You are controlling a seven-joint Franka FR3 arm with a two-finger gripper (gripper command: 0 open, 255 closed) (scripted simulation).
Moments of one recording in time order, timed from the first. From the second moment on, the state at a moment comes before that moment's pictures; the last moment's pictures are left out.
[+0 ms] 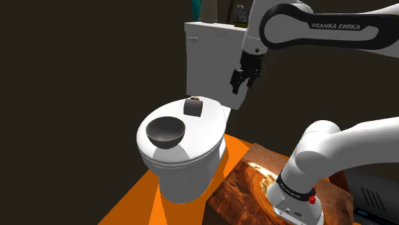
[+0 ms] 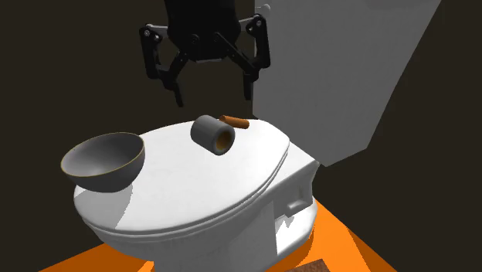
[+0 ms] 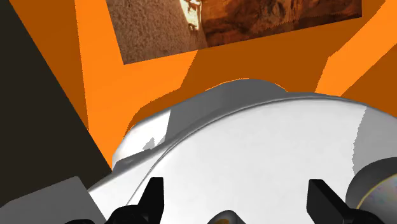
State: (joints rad) arm -0.02 -0.82 0.00 -2.45 -0.08 1.71 0.17
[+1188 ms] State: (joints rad) arm -0.01 -0.07 -0.01 -1.98 -0.20 1.81 -0.02
